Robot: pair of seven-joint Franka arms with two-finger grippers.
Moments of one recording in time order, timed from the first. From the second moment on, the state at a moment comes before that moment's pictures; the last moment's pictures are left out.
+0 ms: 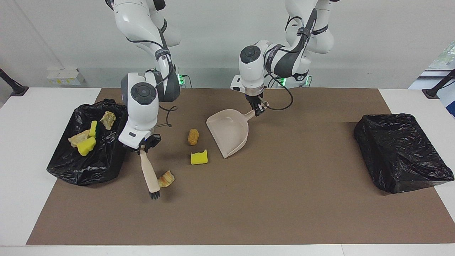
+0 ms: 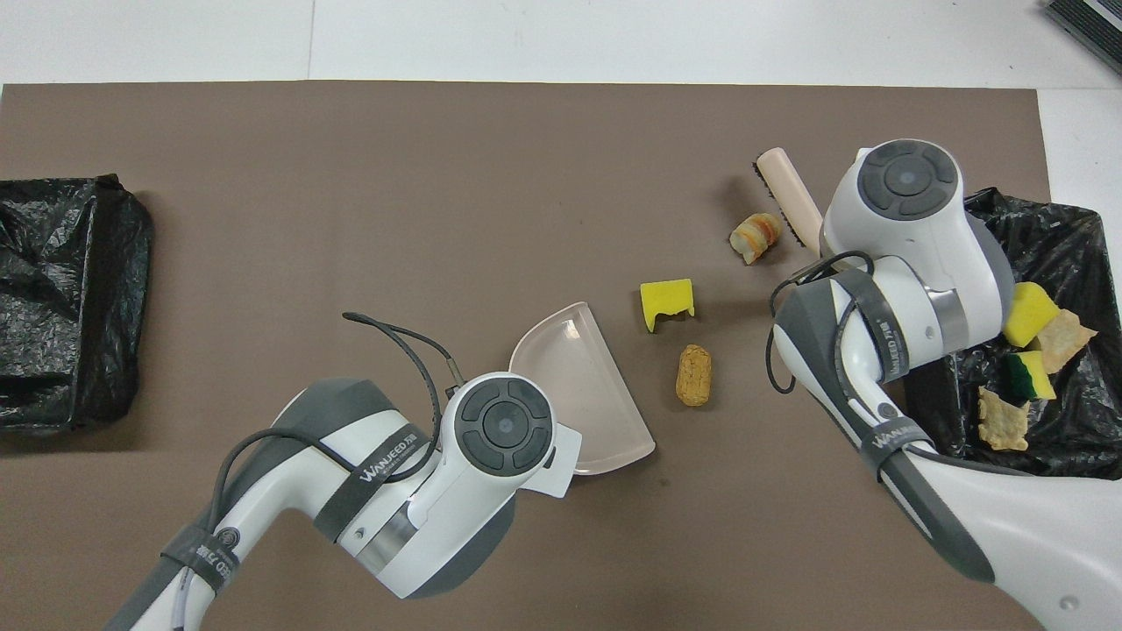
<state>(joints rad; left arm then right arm) -0.61 0.07 -0.15 -2.06 0.10 1.96 0.38 0.12 0.34 0.05 -1.78 -0.36 2.05 -0.11</state>
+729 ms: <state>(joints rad) -0.62 0.07 -0.16 -2.06 0.10 1.95 0.32 0.25 0.31 0.10 -1.80 -0.19 1.86 -0.11</state>
